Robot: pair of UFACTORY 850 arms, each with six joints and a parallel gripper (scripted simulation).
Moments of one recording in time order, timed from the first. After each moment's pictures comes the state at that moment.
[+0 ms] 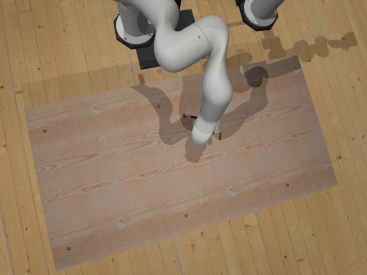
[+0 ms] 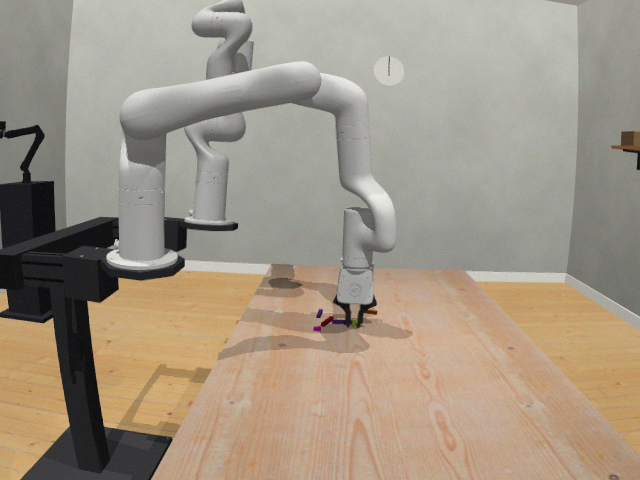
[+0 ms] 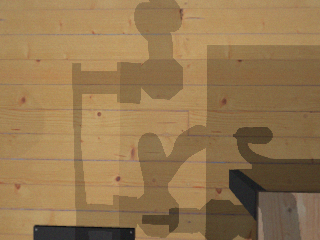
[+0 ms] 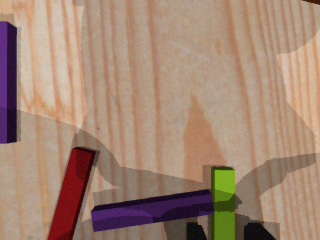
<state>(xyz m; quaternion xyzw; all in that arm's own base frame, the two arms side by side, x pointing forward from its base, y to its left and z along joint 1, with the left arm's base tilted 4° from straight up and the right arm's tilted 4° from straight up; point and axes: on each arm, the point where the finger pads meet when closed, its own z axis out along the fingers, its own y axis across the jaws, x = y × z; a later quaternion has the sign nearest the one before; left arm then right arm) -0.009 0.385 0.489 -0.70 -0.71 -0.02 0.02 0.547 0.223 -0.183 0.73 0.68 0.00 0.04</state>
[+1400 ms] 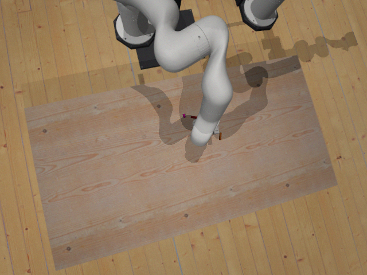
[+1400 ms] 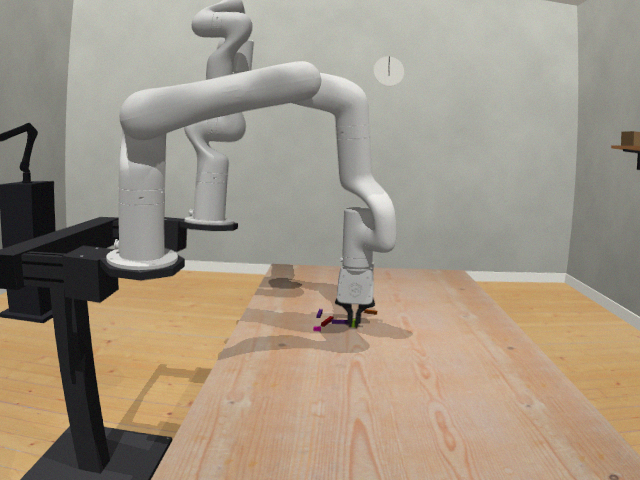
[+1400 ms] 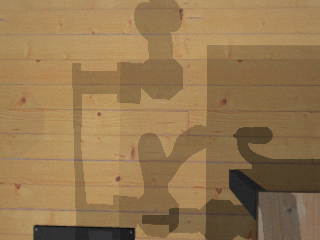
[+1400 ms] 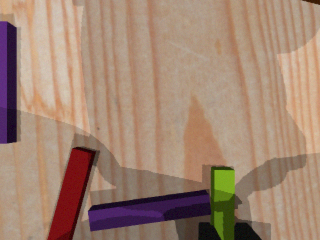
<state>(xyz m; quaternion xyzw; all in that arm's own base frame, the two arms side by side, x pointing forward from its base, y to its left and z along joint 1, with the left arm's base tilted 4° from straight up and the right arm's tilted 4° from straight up) -0.009 0.385 0.489 -0.70 -0.71 -0.02 0.02 0.547 0.223 -0.183 0.73 0.68 0.00 0.04</state>
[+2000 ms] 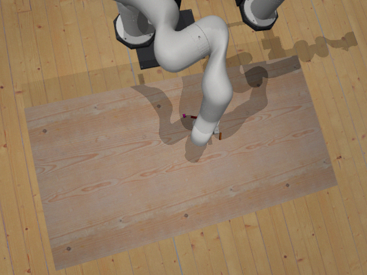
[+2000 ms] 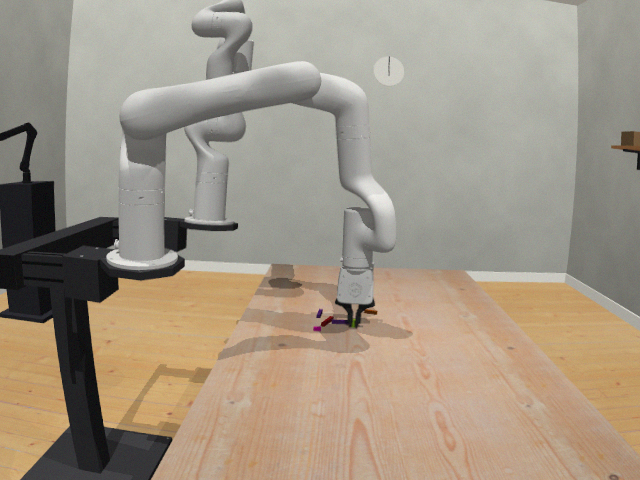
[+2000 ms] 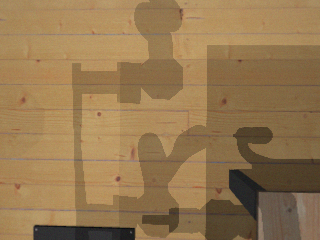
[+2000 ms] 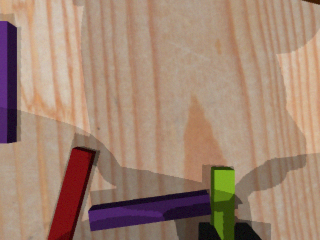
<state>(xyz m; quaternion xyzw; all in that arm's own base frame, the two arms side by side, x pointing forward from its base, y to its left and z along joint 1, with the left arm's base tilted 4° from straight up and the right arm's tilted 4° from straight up) -0.009 0.385 0.489 -0.70 -0.71 -0.02 0.02 0.547 0.223 -0.183 0.73 0.68 0.00 0.04</state>
